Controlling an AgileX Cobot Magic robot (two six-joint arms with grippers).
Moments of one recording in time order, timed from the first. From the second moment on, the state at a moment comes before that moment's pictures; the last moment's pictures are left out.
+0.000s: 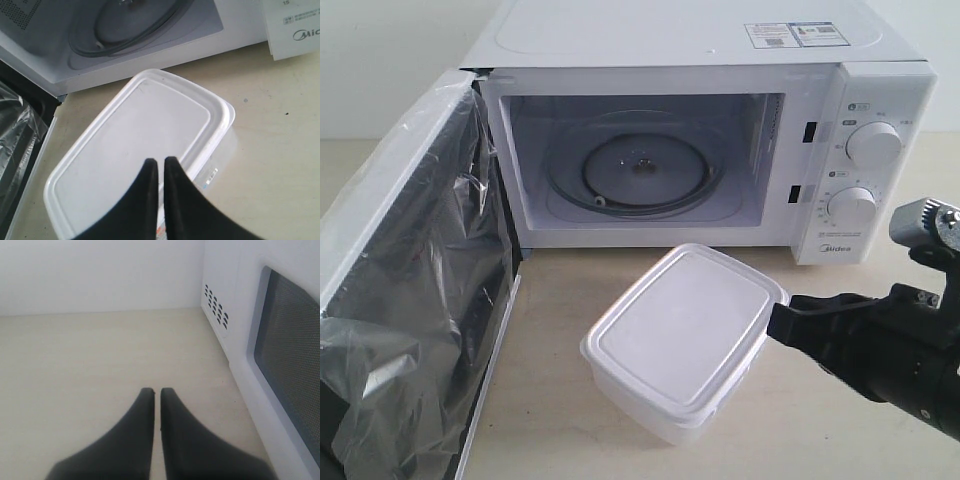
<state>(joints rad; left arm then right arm) -0.02 0.00 0.00 -0.06 0.30 0.08 0.79 1.17 -0.24 0.70 -0.43 0.05</state>
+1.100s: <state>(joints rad) -0.02 0.00 0.00 -0.06 0.30 0.08 0.63 0.94 -0.35 1.06 -0.11 -0.43</state>
